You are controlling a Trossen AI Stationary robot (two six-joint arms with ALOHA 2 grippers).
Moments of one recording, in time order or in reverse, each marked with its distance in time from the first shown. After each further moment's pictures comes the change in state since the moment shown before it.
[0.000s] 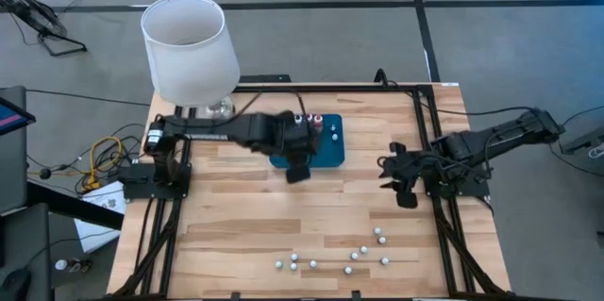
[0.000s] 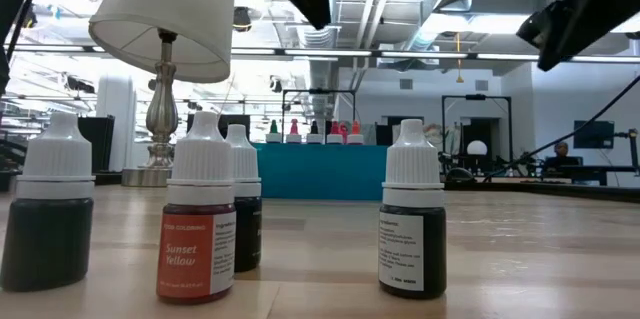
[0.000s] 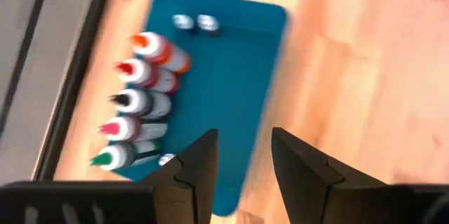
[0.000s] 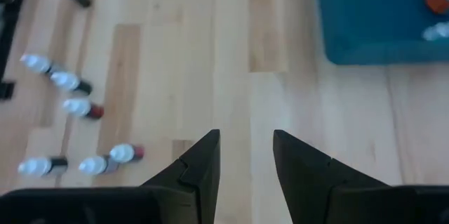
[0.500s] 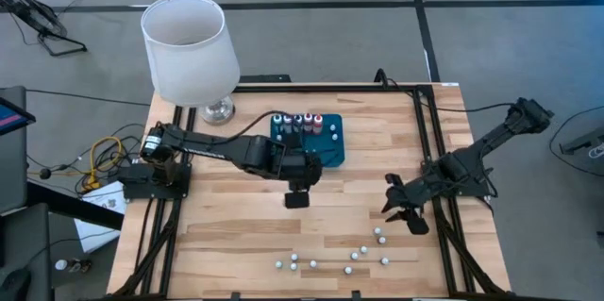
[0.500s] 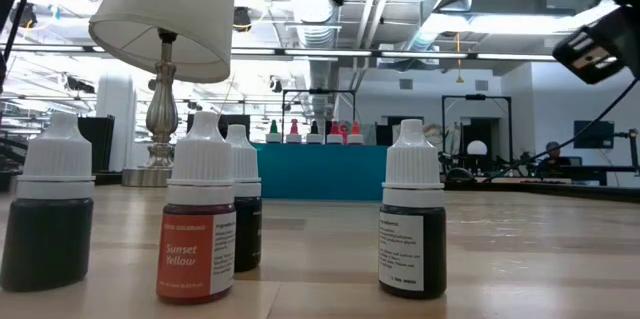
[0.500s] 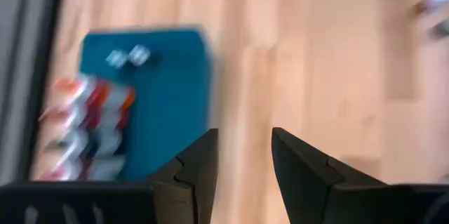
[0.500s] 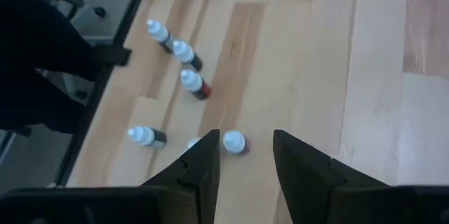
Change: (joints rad) left arm -0.147 0.000 -0.043 0.123 0.025 0.084; right arm 0.269 0.000 -0.219 0.361 -0.116 0.126
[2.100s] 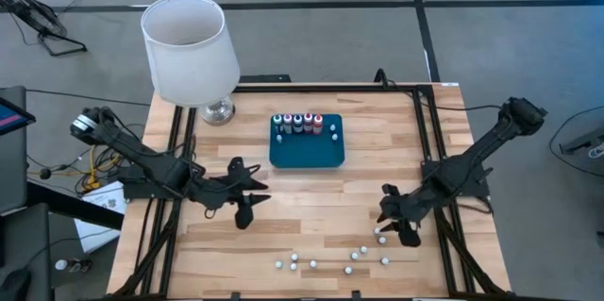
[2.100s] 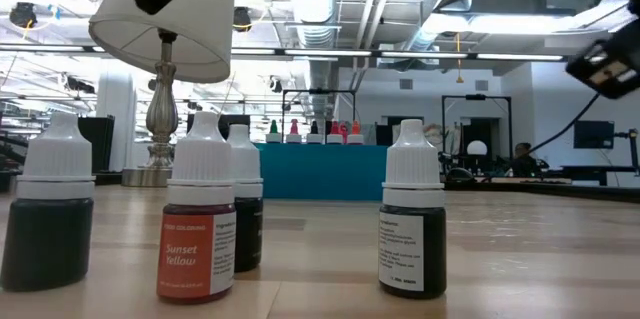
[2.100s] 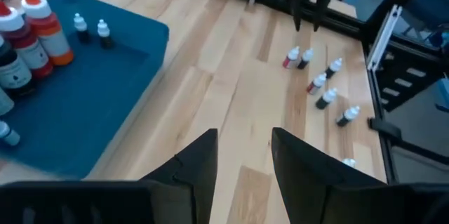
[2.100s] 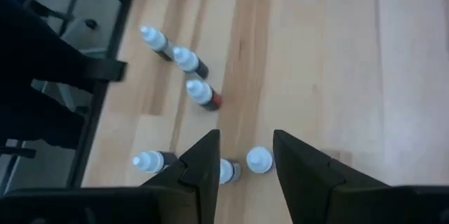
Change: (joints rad) left arm -0.293 -0.723 -1.082 0.838 -0.206 -0.476; right arm 0.109 0.175 -0.002 0.150 0.095 0.180
